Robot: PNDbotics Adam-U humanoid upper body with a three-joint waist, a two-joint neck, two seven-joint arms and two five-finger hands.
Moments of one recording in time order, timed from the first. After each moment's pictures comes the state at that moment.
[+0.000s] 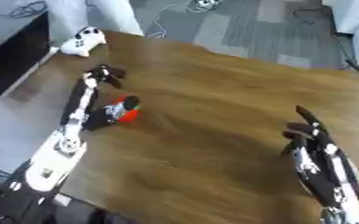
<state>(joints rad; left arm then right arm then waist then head) -0.20 0.39 -0.06 -1.61 -0.46 -0.12 0.36 -0.25 -0.13 0.17 -1.55 -0.02 -0.32 0.24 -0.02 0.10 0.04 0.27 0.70</state>
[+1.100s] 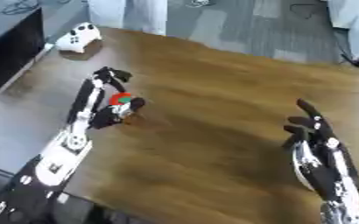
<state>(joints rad) -0.22 0.37 -0.06 -1.55 -0.48 -0.11 0.36 -0.25 -0.13 0.17 -1.56 -0.03 -0.32 0.23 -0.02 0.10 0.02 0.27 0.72</state>
